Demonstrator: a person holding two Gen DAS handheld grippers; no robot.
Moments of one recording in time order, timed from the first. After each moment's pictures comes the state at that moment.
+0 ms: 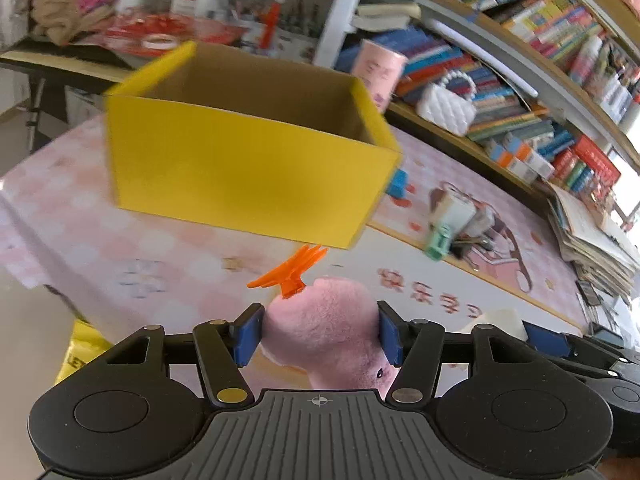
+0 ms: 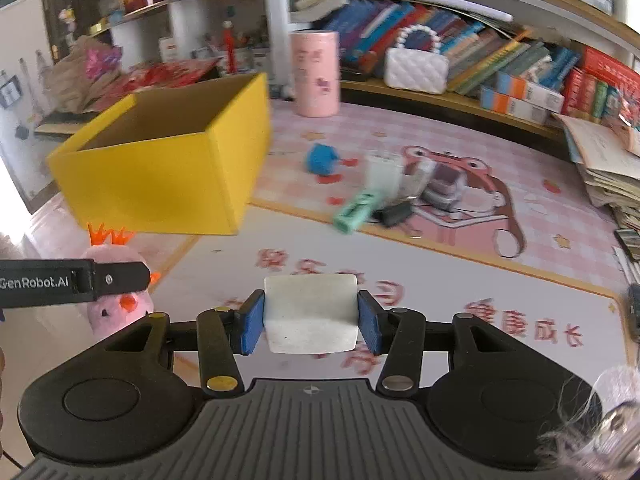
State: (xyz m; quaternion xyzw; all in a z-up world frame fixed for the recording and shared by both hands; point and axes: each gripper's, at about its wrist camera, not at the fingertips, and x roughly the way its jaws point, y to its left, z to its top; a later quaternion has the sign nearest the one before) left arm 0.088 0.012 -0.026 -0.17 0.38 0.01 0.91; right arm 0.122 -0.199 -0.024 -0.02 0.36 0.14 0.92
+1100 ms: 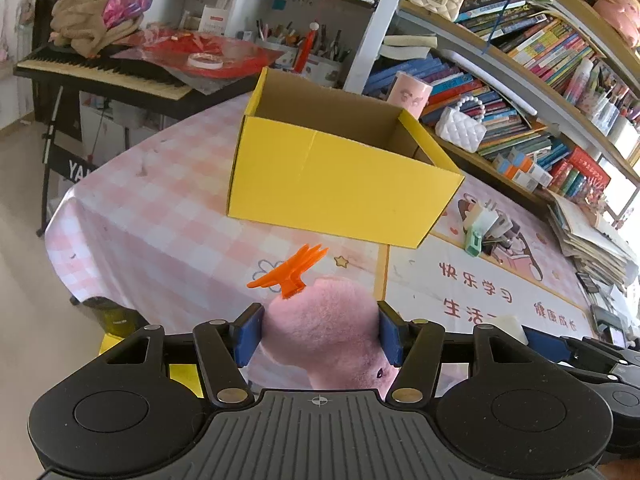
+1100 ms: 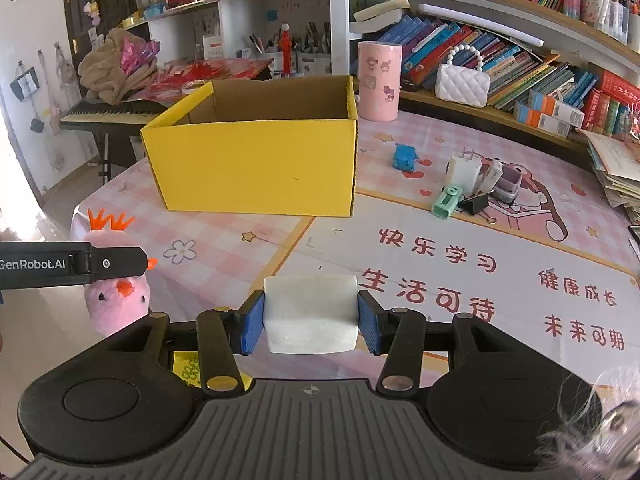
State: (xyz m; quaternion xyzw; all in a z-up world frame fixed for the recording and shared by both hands) left arm 0.026 0.106 -0.018 -0.16 0.36 -0.01 0.92; right arm 0.048 -0.097 -0.019 -0.03 0.35 0.14 0.93
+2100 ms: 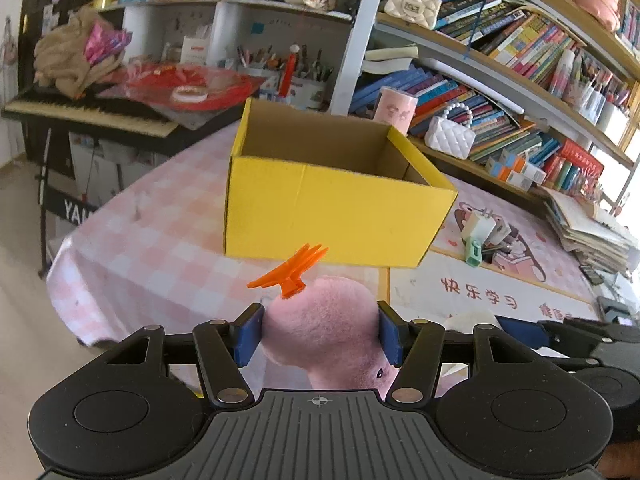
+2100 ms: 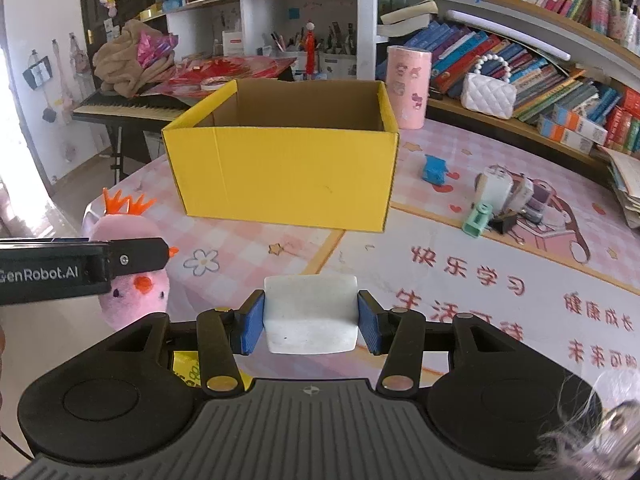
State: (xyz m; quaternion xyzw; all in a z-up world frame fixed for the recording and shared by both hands) left arm 0.038 0.105 -0.005 -0.11 0.33 -0.02 0.94; right arm 0.067 -0.068 -0.017 -0.05 0.35 0.17 0.92
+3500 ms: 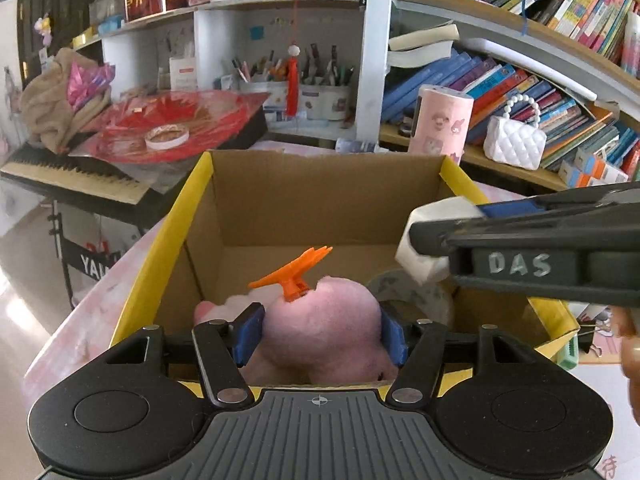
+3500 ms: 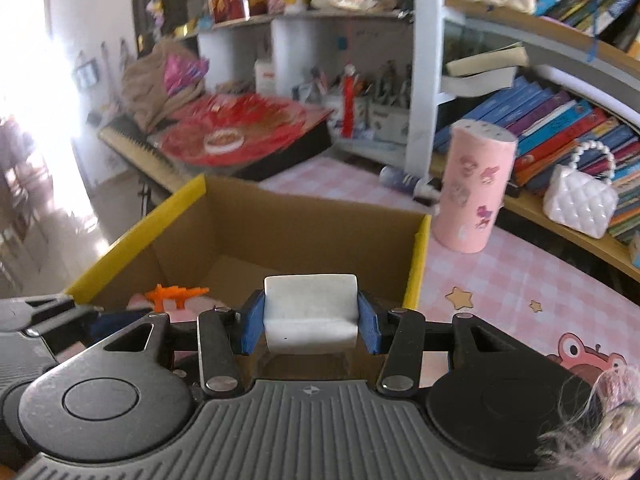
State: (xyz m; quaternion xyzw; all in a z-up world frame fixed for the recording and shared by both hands) left arm 0.226 0.074 -0.010 -0.04 0.34 0.05 0.94; right arm 0.310 -0.046 0.017 -0.08 0.32 0.28 0.91
